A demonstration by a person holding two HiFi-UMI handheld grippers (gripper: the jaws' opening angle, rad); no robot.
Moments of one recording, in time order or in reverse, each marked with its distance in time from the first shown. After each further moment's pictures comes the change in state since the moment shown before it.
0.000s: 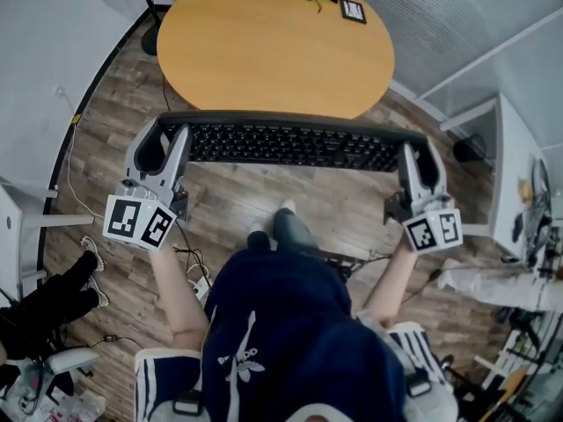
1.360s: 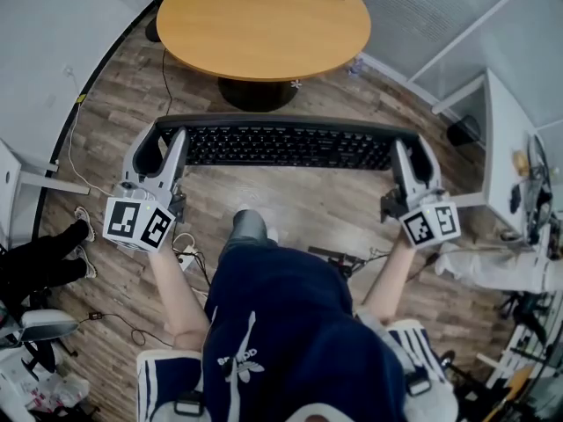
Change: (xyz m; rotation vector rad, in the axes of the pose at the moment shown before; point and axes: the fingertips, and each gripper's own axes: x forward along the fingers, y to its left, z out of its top) left arm -0.120 -0.079 -0.040 -0.003 0.034 0.055; right arm -0.121 0.031 -0.037 0.035 0.048 0.057
